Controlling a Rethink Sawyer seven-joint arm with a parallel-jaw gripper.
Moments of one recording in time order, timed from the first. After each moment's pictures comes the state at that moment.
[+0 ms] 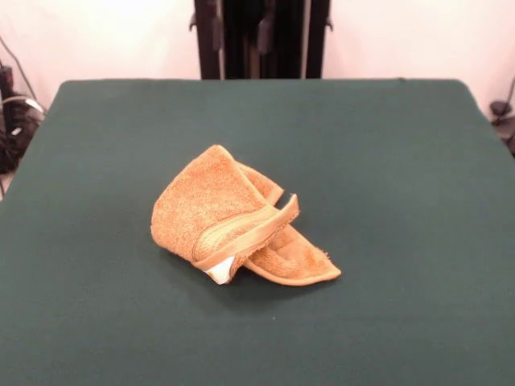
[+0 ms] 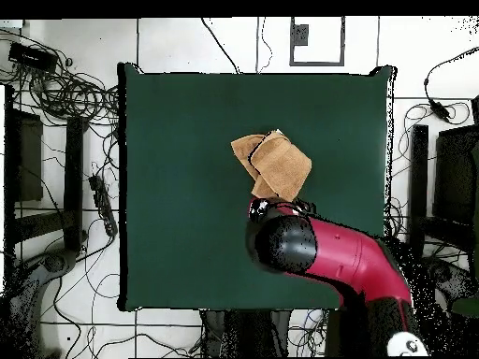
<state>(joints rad) -0.32 -0.92 0.03 1.87 -0.08 0.49 1.57</state>
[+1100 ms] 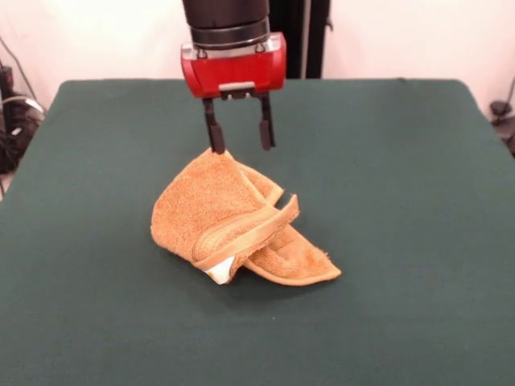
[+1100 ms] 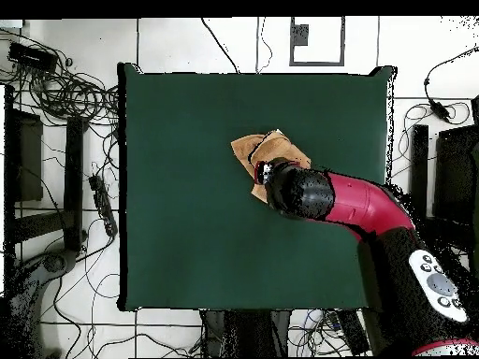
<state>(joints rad) -0.55 -0.69 0.35 1.70 -0.18 0.46 1.57</state>
